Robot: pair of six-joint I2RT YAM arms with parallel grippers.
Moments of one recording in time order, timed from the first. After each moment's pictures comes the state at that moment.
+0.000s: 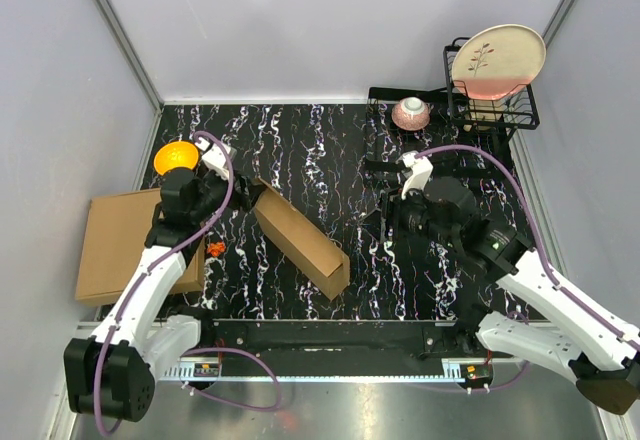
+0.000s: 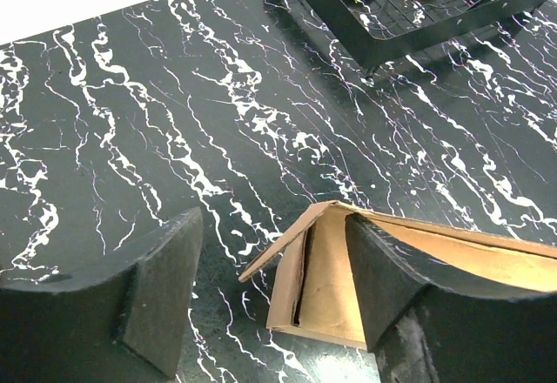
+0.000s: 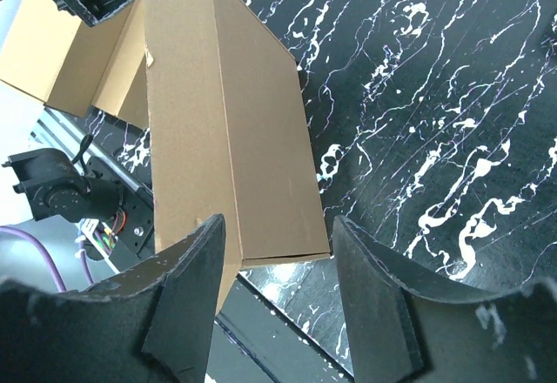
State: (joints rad) left arm -0.13 0.93 0.64 0.05 0.49 0.00; right arm 0.80 0.89 0.99 -0.52 -0.05 0.47
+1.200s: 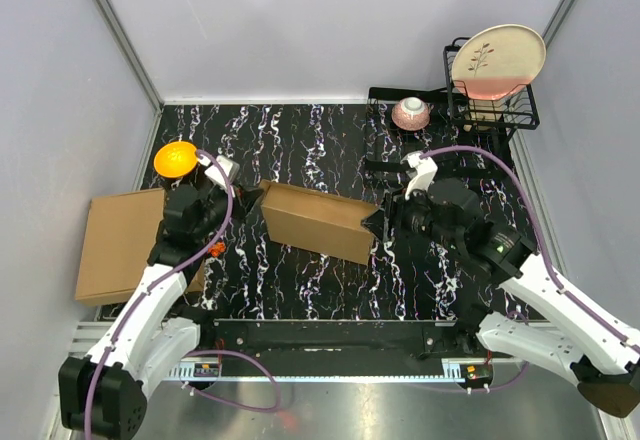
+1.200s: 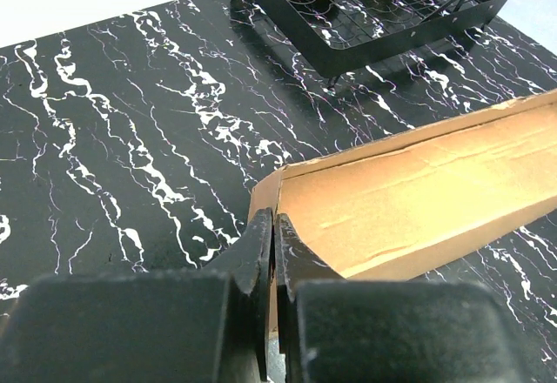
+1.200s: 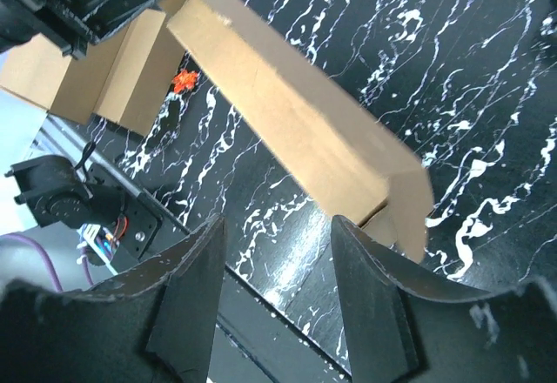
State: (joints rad) left arm -0.20 0.83 0.53 0.13 0.48 -0.06; right arm 0.80 0.87 0.98 -0.52 -0.04 0.48
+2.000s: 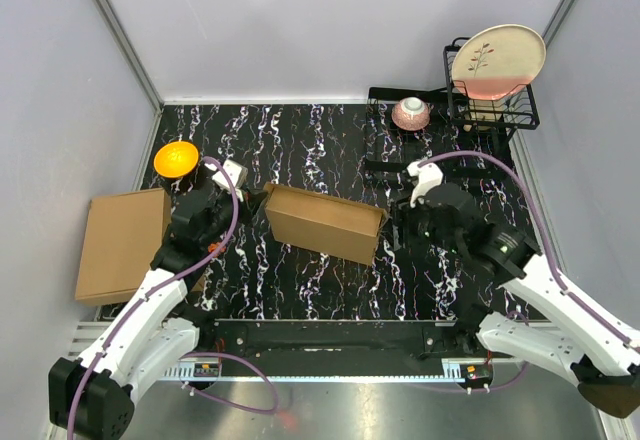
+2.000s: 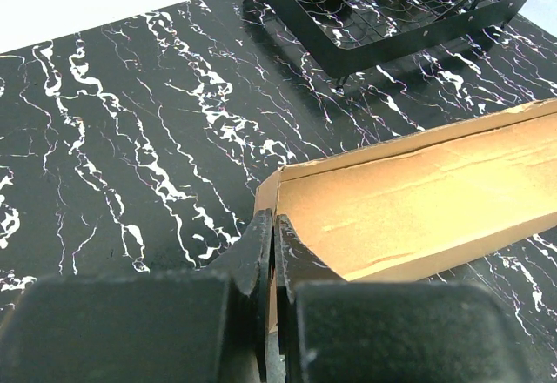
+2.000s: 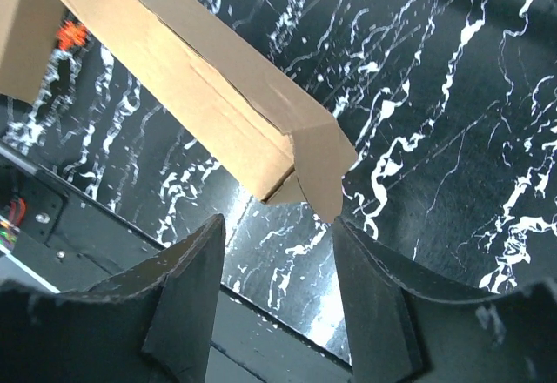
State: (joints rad) left arm -0.33 0.77 0.52 0.10 0.29 -0.06; right arm 0.80 0.85 1.01 -0.73 0.12 0.40
